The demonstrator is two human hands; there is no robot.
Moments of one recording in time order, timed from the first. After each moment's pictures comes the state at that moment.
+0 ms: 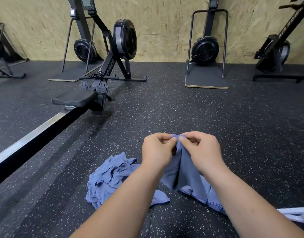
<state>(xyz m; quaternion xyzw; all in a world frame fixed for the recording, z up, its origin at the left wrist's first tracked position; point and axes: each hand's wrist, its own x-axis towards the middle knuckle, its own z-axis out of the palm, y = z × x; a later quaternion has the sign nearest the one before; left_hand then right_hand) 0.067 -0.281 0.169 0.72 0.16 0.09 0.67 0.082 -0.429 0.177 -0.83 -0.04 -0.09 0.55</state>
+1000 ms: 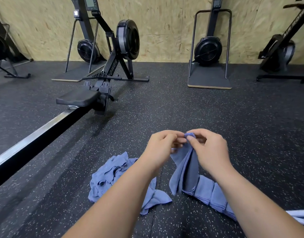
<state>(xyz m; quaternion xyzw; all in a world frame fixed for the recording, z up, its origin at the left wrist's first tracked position) 0.055 -0.271 0.198 0.69 0.05 -0.01 0.73 0.084 -0.438 0.179 -0.85 -0.08 -0.15 0.49</state>
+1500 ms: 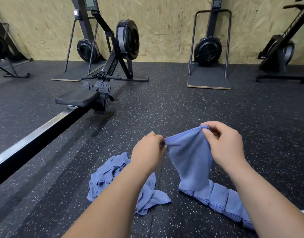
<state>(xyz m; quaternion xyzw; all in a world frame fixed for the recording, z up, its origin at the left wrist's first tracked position) 0.066 -0.232 0.168 0.98 0.00 0.11 0.18 0.100 -0.472 0.188 -0.85 -0.06 -0.19 0.49</state>
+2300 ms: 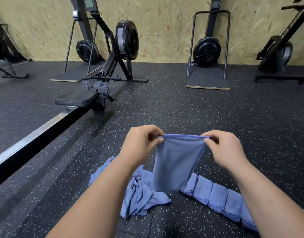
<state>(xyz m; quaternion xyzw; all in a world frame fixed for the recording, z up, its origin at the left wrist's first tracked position) 0.064 -0.204 0.193 0.92 -0.07 0.19 0.34 0.110 -0.489 0.174 -0.92 -0.04 -0.12 0.37</state>
